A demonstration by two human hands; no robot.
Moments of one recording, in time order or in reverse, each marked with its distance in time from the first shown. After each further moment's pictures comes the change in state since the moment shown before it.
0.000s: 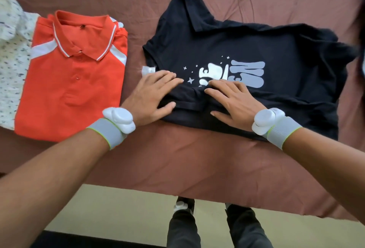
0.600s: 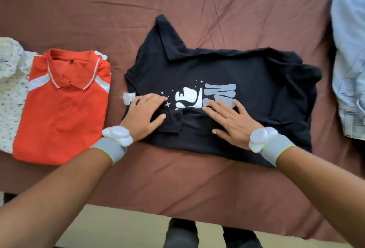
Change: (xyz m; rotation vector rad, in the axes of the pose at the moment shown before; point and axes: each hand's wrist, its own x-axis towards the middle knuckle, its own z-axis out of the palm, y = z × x) left_hand 0.041 0.027 0.009 -0.086 -0.082 -0.240; right_hand -0.043 0.061 0.000 0.025 -0.249 0.113
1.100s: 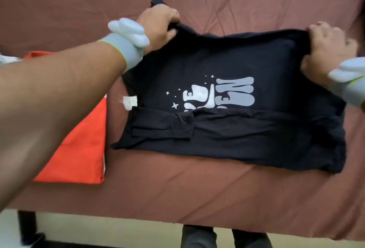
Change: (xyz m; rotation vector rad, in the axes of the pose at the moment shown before) left_hand 0.207 -0.024 -0.087 0.141 -0.063 0.135; right_hand 0.024 0.142 -0.060 0.061 0.282 0.806
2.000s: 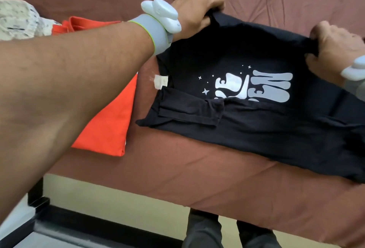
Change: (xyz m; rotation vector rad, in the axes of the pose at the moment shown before) left_hand -0.043 -0.001 -0.013 -0.109 0.044 0.009; right_hand -0.011 -0.076 -0.016 -0.018 0.008 -0.276
